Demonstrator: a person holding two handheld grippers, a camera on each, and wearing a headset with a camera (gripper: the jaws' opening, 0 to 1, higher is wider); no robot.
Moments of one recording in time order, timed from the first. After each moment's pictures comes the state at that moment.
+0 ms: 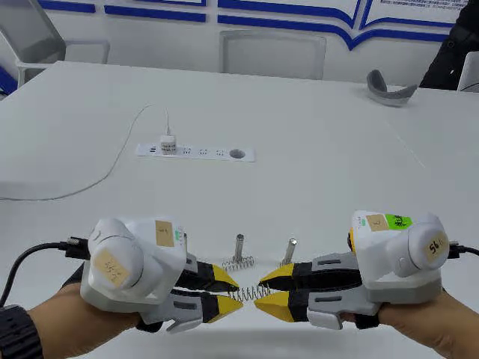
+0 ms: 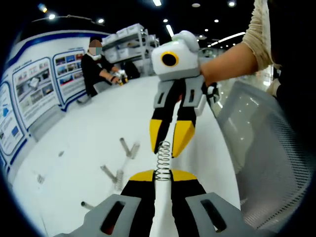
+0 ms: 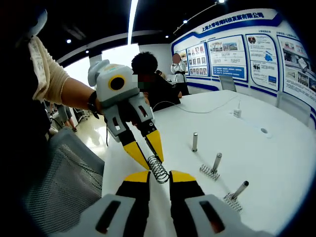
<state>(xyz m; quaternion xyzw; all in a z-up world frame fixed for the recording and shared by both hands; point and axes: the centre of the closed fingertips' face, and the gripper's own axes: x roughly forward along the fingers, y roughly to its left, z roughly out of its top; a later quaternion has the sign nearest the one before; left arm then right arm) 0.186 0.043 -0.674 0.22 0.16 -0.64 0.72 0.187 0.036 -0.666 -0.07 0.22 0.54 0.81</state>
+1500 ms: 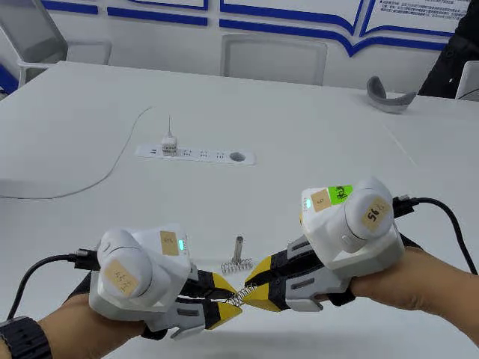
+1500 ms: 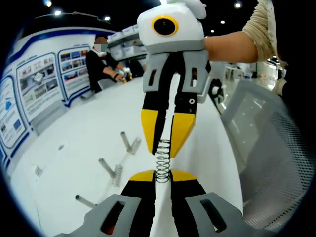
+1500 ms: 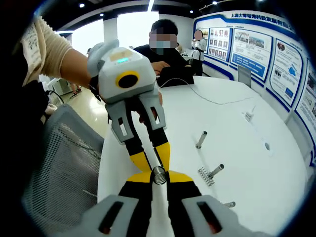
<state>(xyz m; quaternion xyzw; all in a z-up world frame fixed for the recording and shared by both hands) 0.188 0.042 -0.688 0.21 0.17 -0.63 0.73 0.188 0.058 -0.663 -0.23 0.29 0.56 0.74</state>
